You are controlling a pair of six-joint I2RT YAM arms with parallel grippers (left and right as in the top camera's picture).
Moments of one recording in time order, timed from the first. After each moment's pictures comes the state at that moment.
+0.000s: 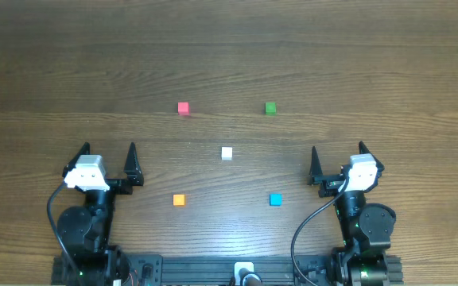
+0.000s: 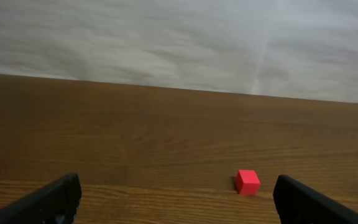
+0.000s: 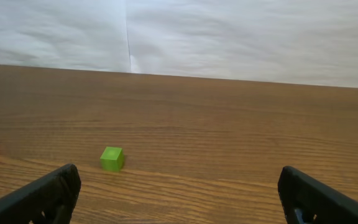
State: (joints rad) left arm 0.05 0.01 0.01 -0.07 0.08 -0.10; right arm 0.03 0.01 0.01 -0.07 -0.07 -0.03
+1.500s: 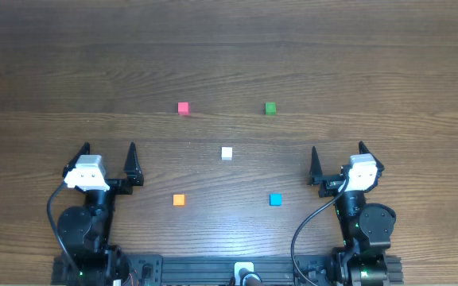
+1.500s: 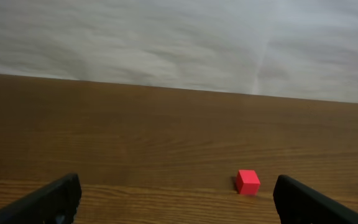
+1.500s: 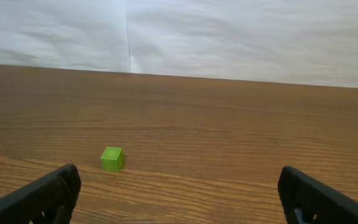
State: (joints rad) left arm 0.05 0.01 0.01 -0.07 0.08 -0.10; right arm 0.03 0.01 0.01 -0.07 -0.07 -0.03
